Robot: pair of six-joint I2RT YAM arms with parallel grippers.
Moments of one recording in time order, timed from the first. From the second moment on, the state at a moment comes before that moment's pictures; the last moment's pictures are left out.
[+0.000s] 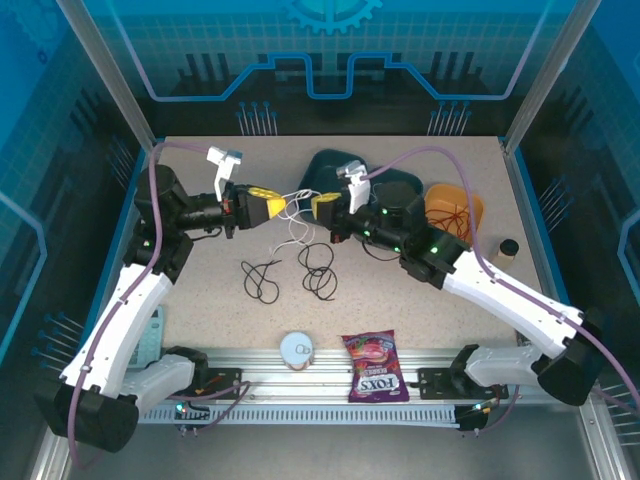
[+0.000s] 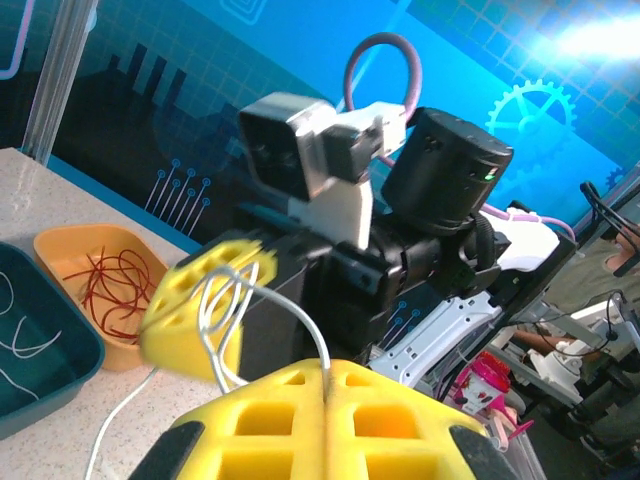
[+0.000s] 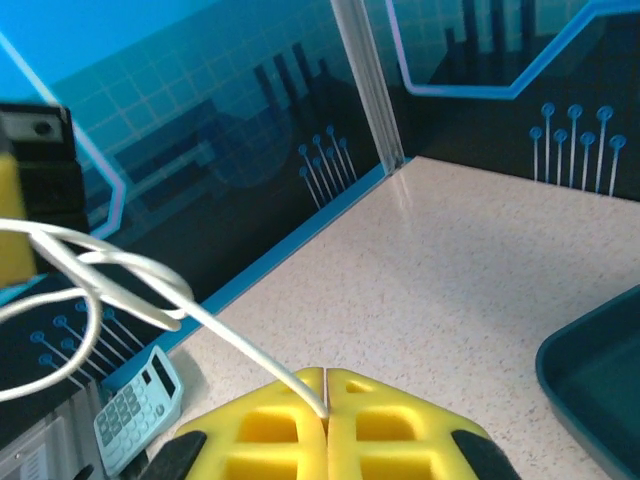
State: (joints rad) left arm -0.19 1.03 1.05 0.05 1.18 -0.60; right arm 0.81 1.22 1.14 -0.10 -0.11 0.32
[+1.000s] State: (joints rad) left arm -0.20 1.11 1.13 -0.37 0.89 -0.37; right arm 0.80 1.18 1.25 -0.36 0.12 0.34
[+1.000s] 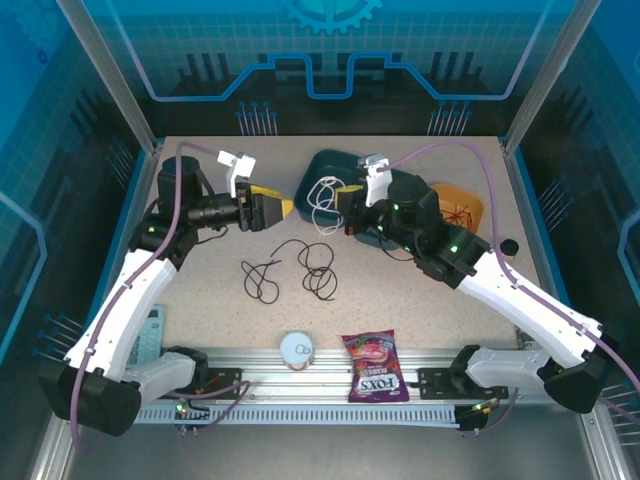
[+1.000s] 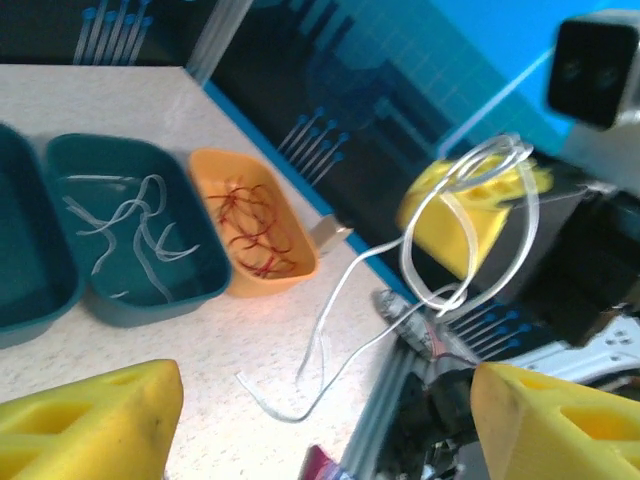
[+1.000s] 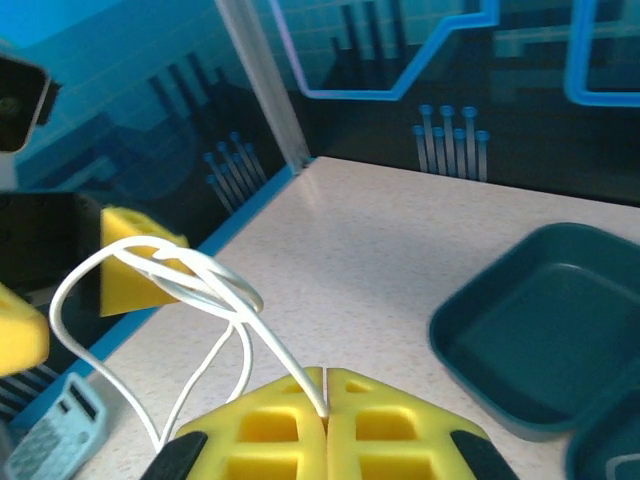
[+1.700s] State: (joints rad) left arm -0.20 1.05 1.02 -0.45 0.60 -0.35; right arm 0.31 1.62 1.58 -0.81 0.13 0.50
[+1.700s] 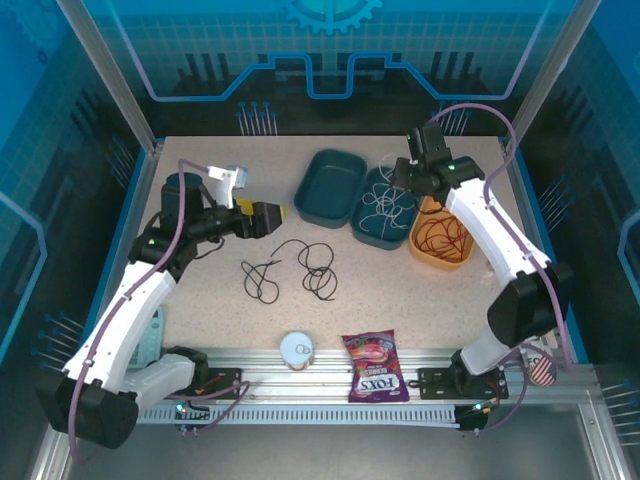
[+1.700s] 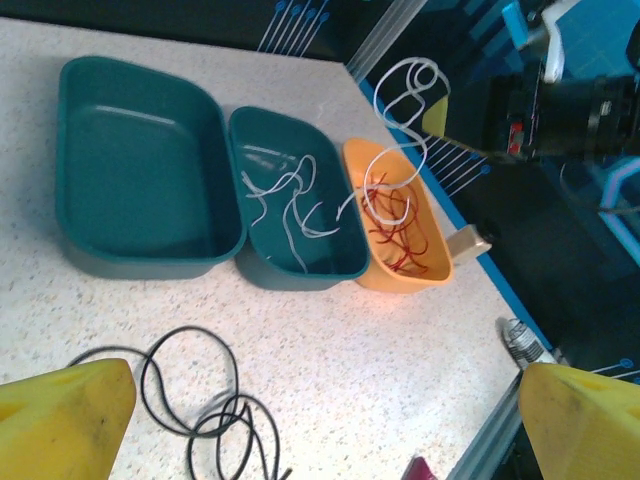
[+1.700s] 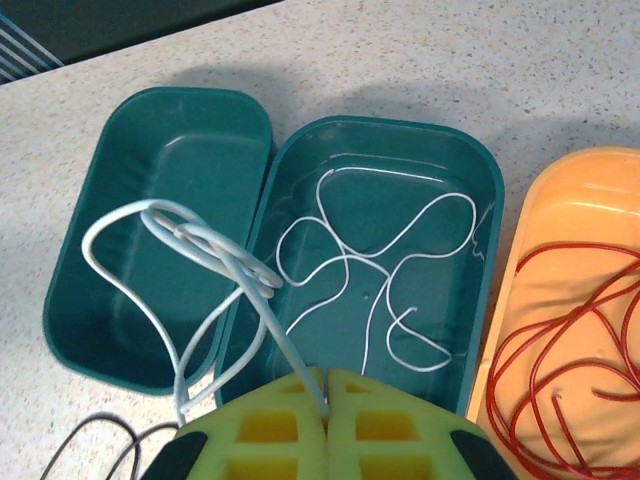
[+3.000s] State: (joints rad) left arm -0.20 1.07 0.90 -0.67 0.27 -0.41; right arm 0.38 1.63 1.57 -0.96 0.11 0.46
